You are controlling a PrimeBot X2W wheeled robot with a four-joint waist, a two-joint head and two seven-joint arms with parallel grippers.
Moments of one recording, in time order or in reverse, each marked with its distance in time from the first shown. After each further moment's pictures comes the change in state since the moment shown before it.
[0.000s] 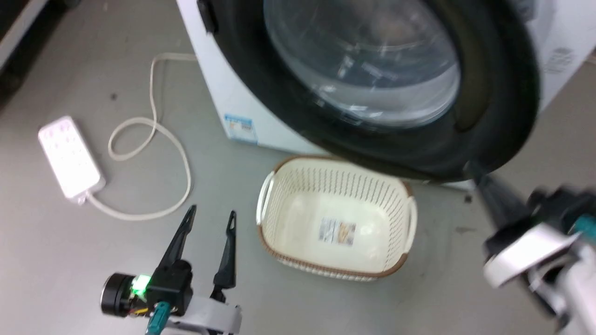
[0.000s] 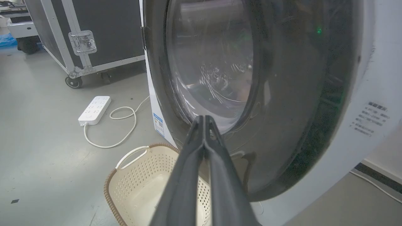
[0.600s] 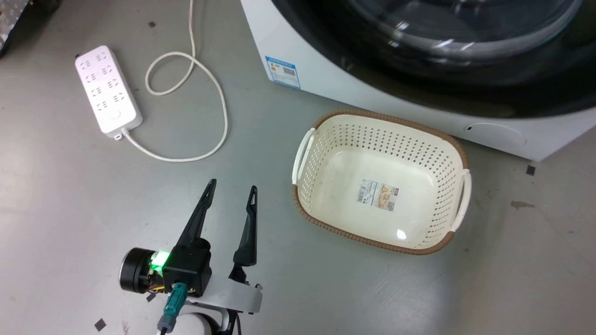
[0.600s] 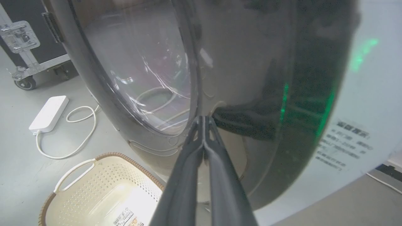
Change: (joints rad) left arm -0.086 -0.065 -0.025 0.000 0.024 -0.008 0.000; right arm -0.448 -0.298 0.032 0.329 0.277 0.002 0.094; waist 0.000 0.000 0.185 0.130
